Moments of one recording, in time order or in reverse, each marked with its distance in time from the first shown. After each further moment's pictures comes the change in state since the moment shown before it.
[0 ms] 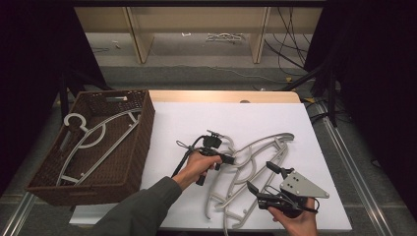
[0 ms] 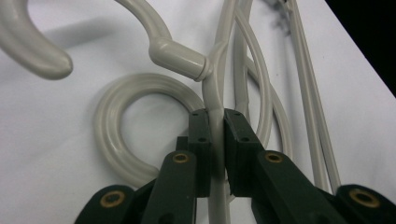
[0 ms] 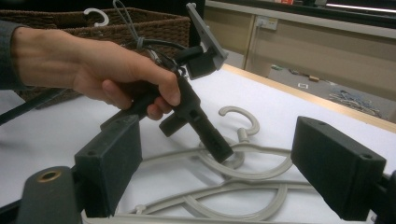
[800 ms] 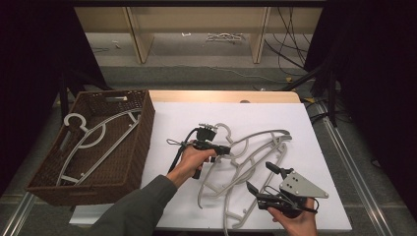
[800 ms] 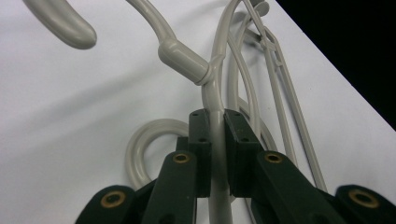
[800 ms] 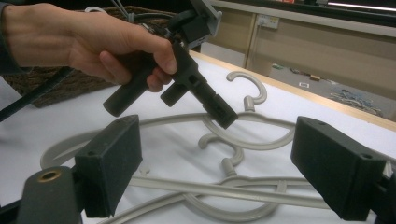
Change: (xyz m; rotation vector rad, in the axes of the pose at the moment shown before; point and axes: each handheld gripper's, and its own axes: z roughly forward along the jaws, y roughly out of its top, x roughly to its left) left arm 0.003 0.013 -0.030 -0.122 0.005 0.050; right arm 0.001 -0.001 0.002 -0.014 0.007 0.000
